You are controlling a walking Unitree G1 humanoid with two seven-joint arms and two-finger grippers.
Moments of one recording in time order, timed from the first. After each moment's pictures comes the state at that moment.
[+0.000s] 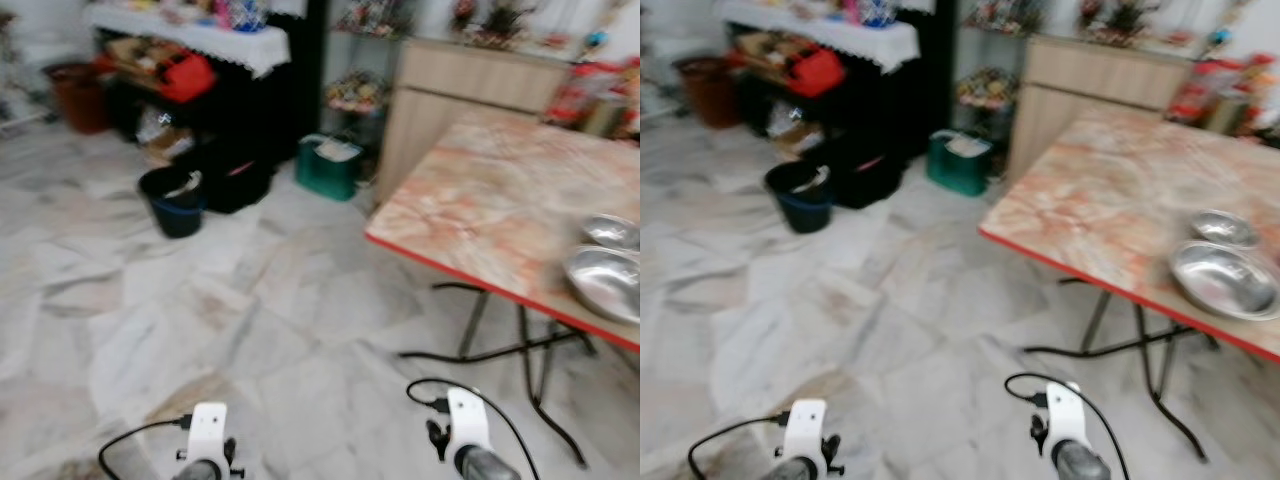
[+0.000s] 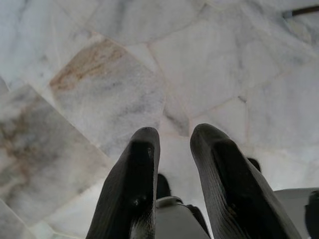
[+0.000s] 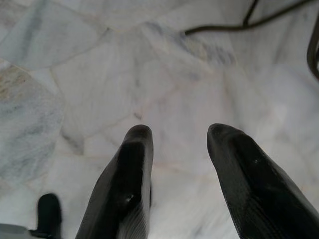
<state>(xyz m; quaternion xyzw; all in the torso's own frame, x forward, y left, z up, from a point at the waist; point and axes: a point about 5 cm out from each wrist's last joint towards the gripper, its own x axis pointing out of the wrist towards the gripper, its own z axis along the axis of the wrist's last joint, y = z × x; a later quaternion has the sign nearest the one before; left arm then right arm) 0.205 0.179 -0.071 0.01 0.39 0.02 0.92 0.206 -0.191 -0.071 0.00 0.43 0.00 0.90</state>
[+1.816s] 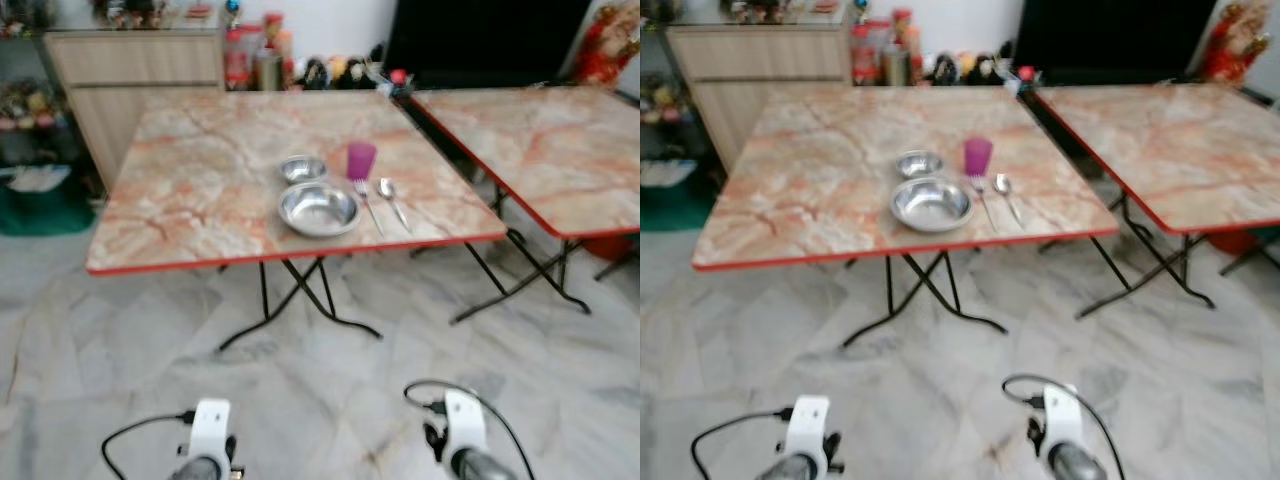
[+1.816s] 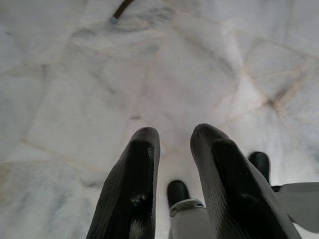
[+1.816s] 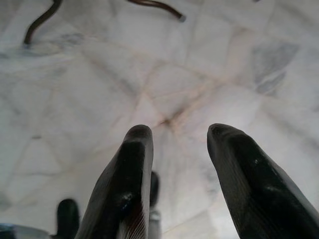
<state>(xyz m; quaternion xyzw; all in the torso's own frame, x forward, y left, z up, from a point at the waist) 0.207 0.177 -0.070 0.02 0.39 0.01 0.92 0.206 -0.185 -0.072 0.01 0.43 0.00 0.90</state>
